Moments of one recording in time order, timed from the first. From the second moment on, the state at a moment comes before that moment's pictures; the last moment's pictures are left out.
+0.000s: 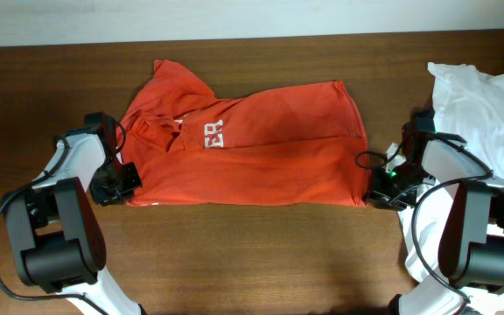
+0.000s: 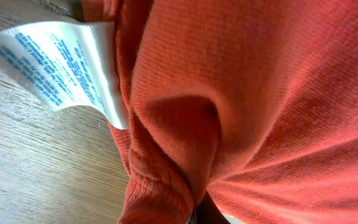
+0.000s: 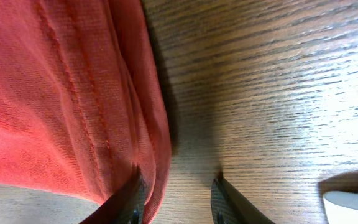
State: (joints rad) left arm 0.18 1.96 1.25 -0.97 -0.08 -0.23; right arm -0.20 1.84 1.07 -0.93 -0.26 0.12
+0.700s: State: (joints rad) left arm 0.18 1.96 1.25 -0.98 -0.08 -0.23; right arm -0.16 1.85 1.06 -0.93 -0.26 0.11
